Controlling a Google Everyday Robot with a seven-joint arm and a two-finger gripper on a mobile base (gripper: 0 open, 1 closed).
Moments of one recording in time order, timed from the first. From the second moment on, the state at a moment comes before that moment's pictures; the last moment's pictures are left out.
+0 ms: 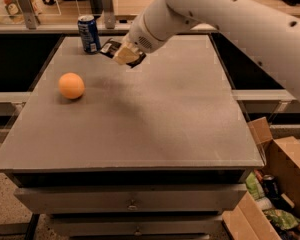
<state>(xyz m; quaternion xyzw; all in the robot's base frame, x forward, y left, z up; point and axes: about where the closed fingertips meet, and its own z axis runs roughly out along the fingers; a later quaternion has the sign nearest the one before) 0.661 0.062 0.917 -0.58 0.71 0.12 0.38</state>
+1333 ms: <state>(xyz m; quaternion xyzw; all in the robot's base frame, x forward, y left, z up) 0.767 0.139 0.874 -0.59 0.70 0.13 0.38</state>
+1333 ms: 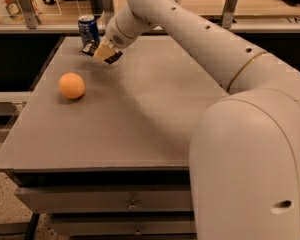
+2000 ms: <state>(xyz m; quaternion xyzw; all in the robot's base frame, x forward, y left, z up) 0.800 0.111 0.857 -0.56 0.73 0.11 0.37</state>
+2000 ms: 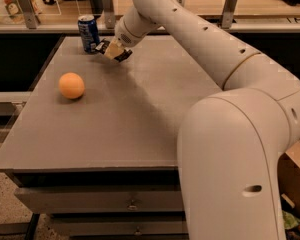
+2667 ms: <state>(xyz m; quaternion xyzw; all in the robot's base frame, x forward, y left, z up) 0.807 0.097 0.854 -0.54 0.74 0.12 0.37</state>
